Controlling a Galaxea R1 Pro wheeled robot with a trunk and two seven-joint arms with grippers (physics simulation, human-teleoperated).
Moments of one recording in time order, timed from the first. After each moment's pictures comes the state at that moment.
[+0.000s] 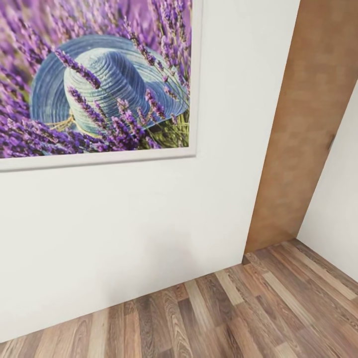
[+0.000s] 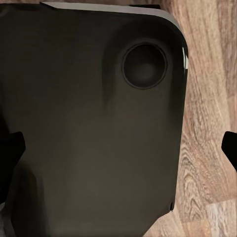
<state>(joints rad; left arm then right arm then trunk) -0.01 0.01 -0.01 -0.01 -0.01 -0.10 0.00 0.00 0.02 0.00 -0.04 0.00 0.00 0.00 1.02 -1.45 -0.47</state>
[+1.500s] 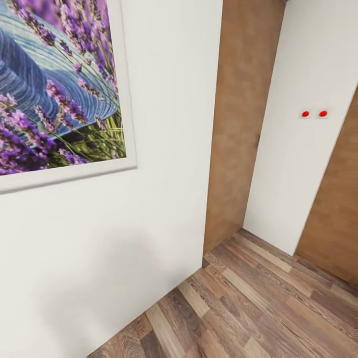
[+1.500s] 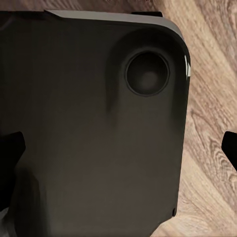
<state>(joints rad) -0.01 0.01 -0.01 -0.01 -0.01 -0.10 0.00 0.00 0.02 0.00 -0.05 0.00 0.00 0.00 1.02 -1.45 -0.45</state>
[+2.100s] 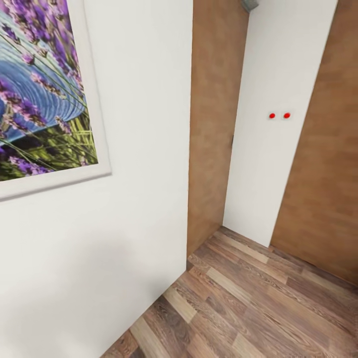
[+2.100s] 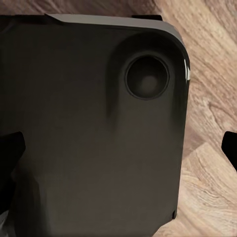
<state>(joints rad) -0.01 0.01 -0.01 -0.01 -0.01 -0.10 0.00 0.00 0.02 0.00 -0.05 0.00 0.00 0.00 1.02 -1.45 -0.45</state>
